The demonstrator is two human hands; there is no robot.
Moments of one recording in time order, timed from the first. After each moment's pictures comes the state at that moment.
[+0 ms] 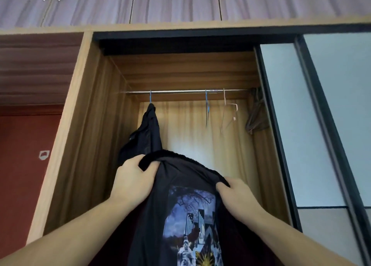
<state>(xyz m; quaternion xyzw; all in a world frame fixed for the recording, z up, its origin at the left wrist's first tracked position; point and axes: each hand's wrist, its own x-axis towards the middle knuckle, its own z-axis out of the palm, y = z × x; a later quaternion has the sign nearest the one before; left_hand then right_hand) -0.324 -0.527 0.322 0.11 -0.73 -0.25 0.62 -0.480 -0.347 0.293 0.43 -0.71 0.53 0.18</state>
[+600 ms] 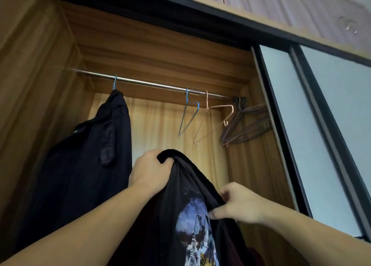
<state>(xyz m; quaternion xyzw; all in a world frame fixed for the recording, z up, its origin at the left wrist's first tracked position) -0.535 -0.617 0.386 0.03 -0.77 -0.28 0.57 -0.605 -0.402 0.347 0.41 -0.83 0.35 0.13</state>
